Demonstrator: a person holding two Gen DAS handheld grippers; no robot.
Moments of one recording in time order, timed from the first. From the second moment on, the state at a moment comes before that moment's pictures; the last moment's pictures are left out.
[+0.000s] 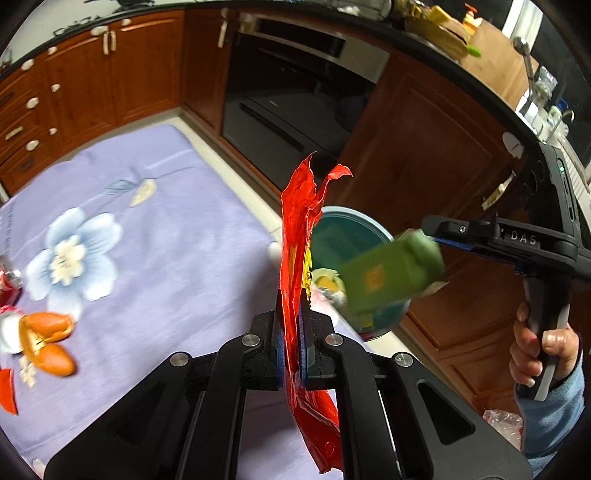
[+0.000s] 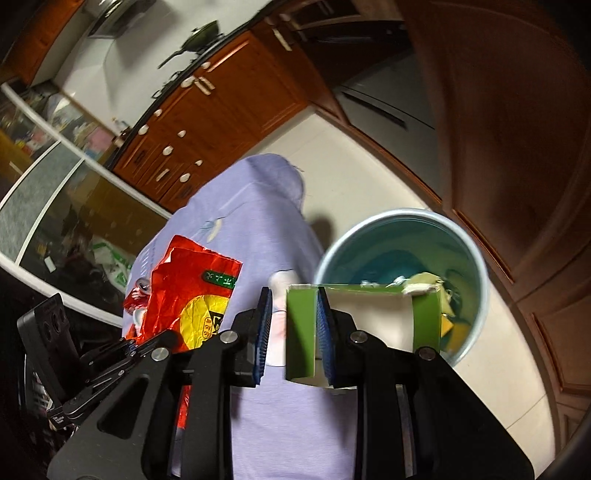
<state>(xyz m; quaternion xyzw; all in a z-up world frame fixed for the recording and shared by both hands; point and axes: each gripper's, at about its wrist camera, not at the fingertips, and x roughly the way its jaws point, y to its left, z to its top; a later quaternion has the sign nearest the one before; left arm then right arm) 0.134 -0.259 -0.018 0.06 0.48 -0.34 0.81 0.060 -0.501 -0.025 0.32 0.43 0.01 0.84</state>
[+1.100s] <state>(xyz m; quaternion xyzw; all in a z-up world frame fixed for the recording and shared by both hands) 0.170 -0.385 -0.071 0.11 0.52 -0.36 0.77 0.064 -0.574 -0.074 0.37 0.47 -0.06 0.80</state>
